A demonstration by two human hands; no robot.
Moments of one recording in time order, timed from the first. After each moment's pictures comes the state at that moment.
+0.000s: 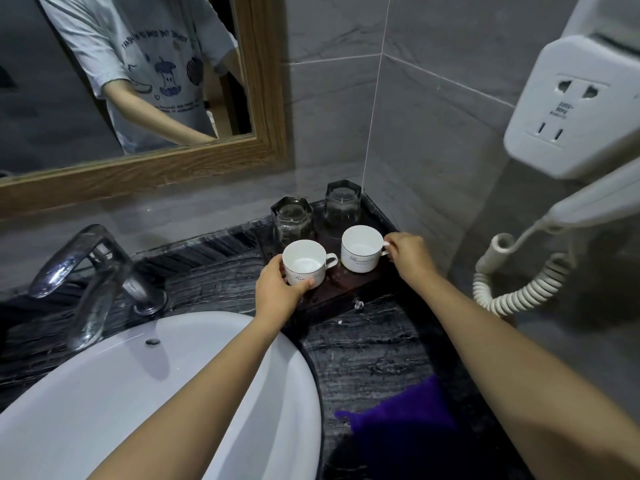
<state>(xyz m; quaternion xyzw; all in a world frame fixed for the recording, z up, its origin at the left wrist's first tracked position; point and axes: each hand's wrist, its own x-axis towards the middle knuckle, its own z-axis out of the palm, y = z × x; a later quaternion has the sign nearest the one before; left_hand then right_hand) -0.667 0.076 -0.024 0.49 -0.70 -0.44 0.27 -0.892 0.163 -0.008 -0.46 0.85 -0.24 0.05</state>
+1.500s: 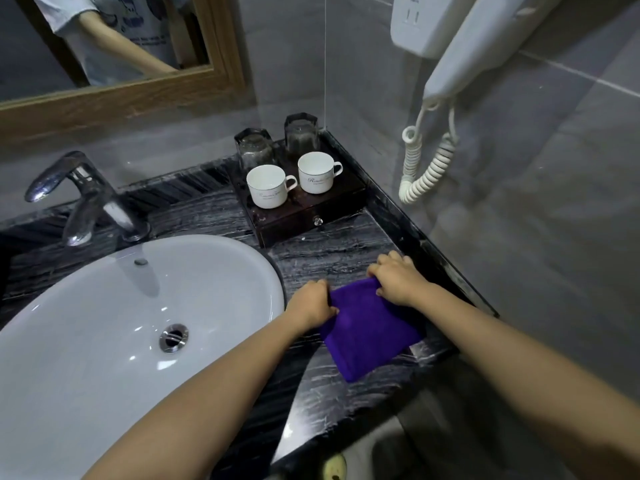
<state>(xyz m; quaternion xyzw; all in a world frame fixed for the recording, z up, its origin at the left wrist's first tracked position) -0.661 0.255 -0.073 0.35 -0.89 -0.27 -0.11 -0.821 0.346 -0.055 -0.56 0.81 0.10 0.14</state>
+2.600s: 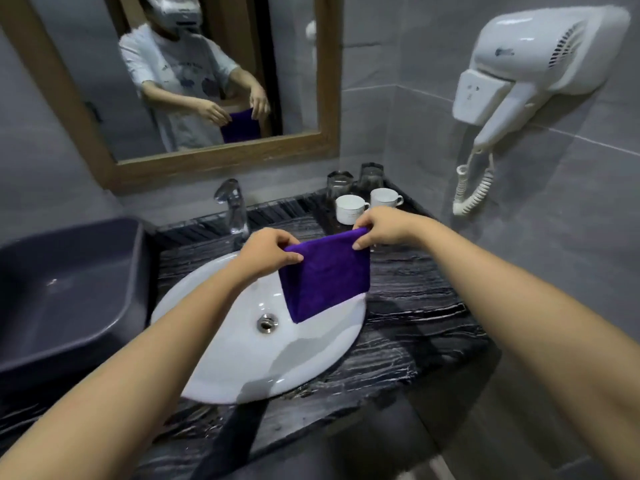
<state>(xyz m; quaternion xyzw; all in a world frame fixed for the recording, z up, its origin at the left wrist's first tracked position) -0.410 0.220 0.115 0.39 -0.86 -0.30 0.15 -0.626 0.309 0.139 -0.62 0.74 -0.12 0.22</state>
